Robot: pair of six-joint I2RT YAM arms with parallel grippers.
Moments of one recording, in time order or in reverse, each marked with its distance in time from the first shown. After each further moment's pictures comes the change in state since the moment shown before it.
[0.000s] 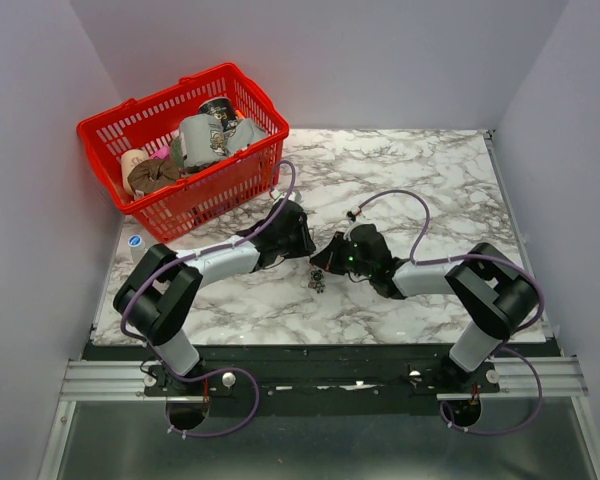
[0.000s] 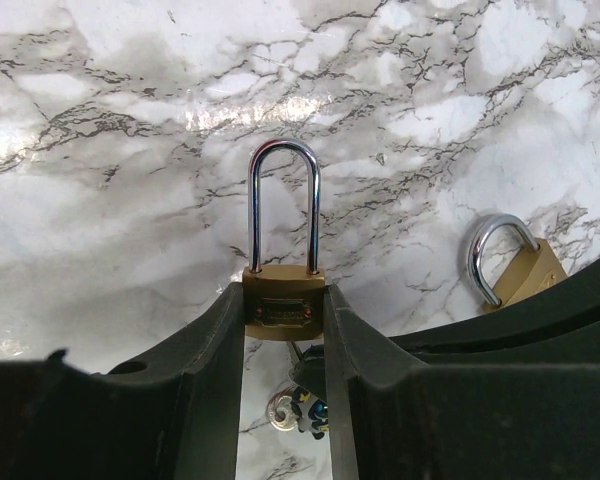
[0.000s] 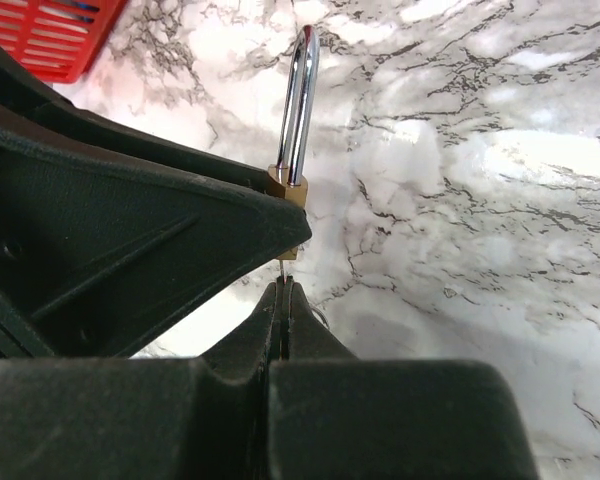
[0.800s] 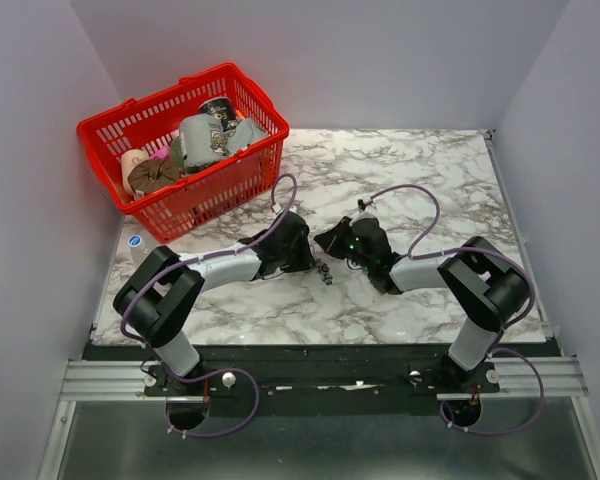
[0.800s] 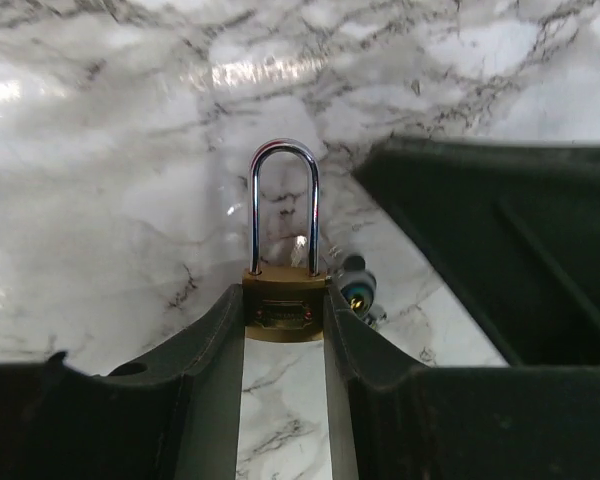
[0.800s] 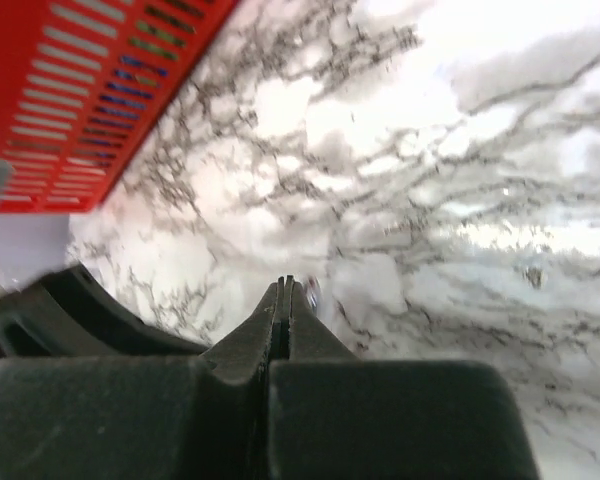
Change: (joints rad) left arm -0.024 -0.010 -0.058 -0.021 0.006 -0.063; right arm -0.014 0.056 0.034 0.121 0.171 0.042
